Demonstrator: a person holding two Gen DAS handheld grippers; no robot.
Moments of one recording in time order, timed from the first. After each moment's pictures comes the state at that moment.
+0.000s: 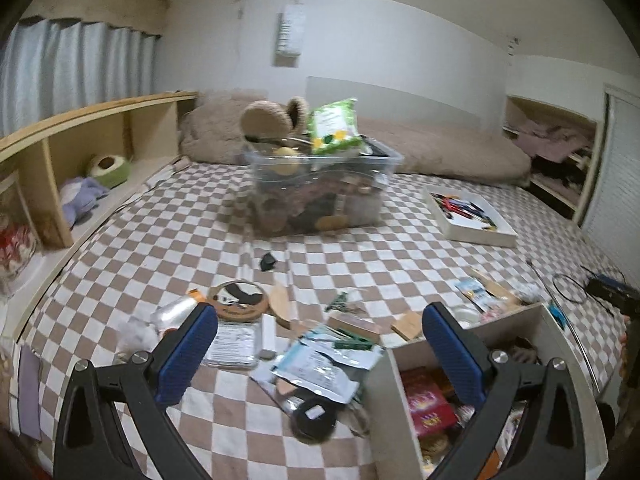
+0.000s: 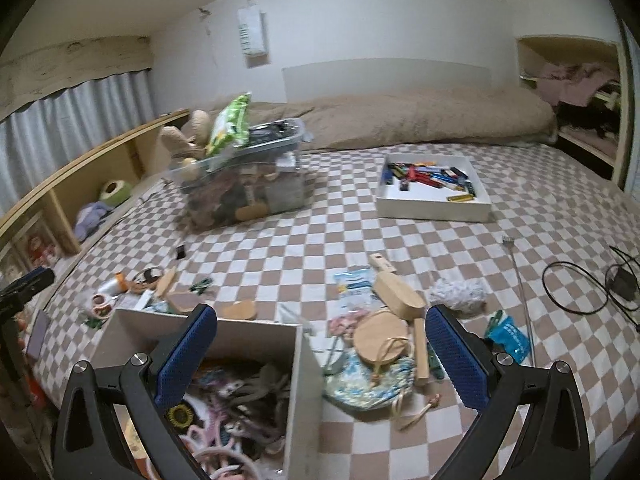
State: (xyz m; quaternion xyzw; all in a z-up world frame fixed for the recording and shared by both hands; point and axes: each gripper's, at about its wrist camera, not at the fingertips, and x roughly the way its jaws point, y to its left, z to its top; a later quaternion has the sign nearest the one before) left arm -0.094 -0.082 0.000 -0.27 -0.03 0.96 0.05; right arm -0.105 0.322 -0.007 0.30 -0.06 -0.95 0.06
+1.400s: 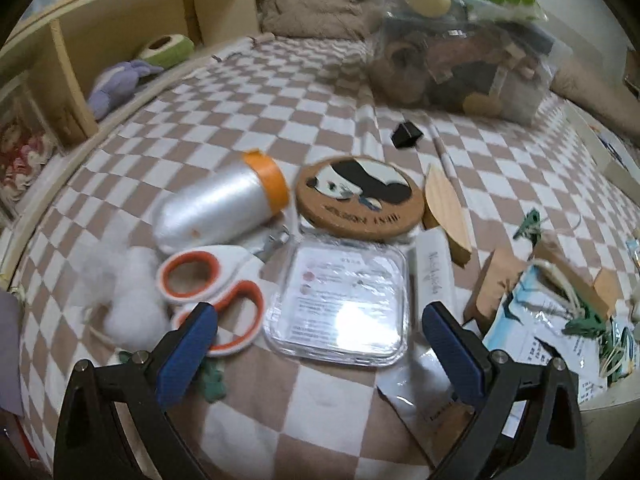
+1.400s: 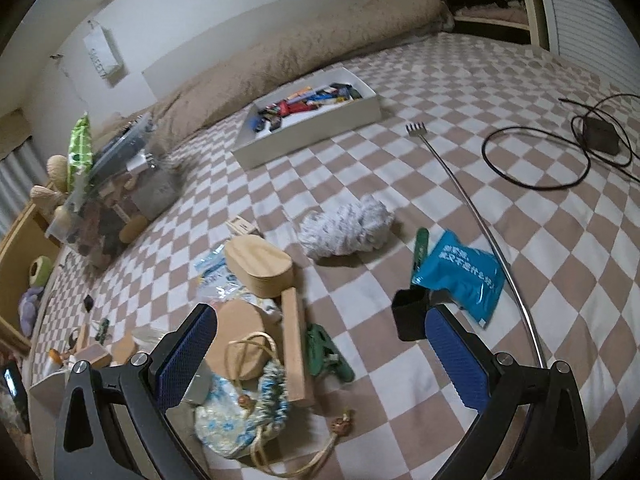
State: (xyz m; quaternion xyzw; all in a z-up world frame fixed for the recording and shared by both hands) left arm -0.219 -0.141 -0.164 -0.45 -0.02 0.89 -0.11; right arm -0.162 0.434 -0.115 0.38 -0.22 -0.89 -0.08
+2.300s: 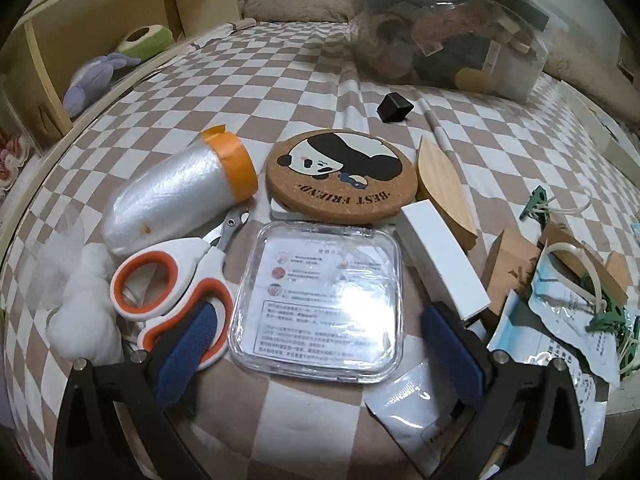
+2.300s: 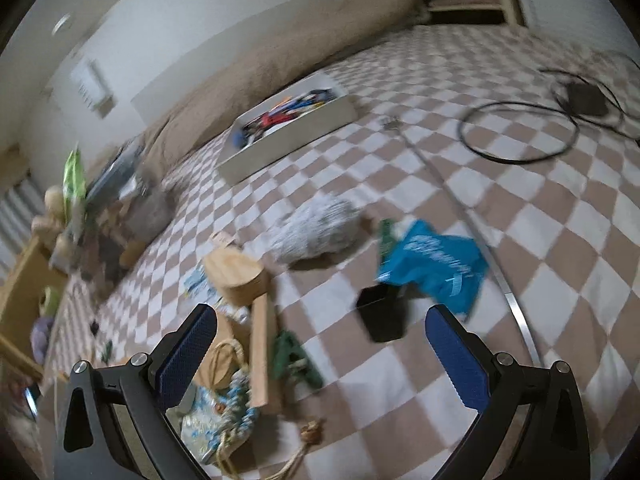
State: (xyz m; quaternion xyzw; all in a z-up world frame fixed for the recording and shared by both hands) left arm -0.236 -0.138 -0.184 -0.47 -0.01 0.88 -0.10; right arm -0.144 0.476 -0.131 0.35 -0.29 -0.89 -0.10
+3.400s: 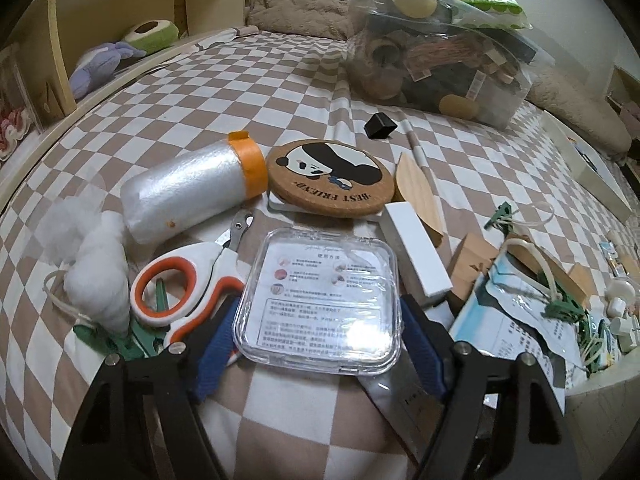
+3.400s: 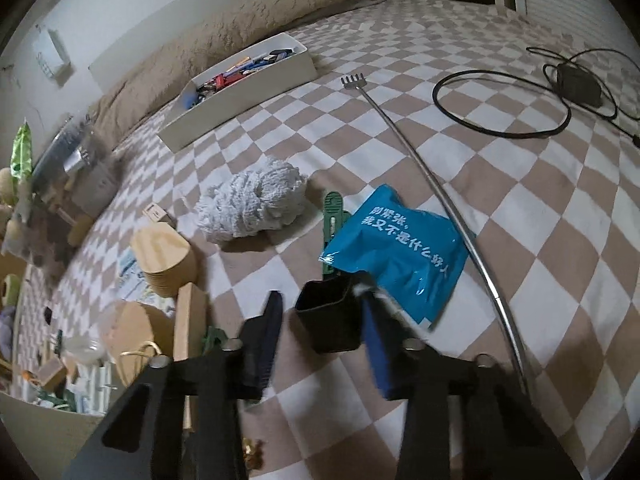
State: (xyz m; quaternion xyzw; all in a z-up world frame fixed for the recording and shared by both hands) left arm -0.208 -0.138 -0.172 -0.44 -0.07 0.89 -0.07; right arm -0.171 0.478 -0.164 0.43 -0.24 -0.86 -0.14
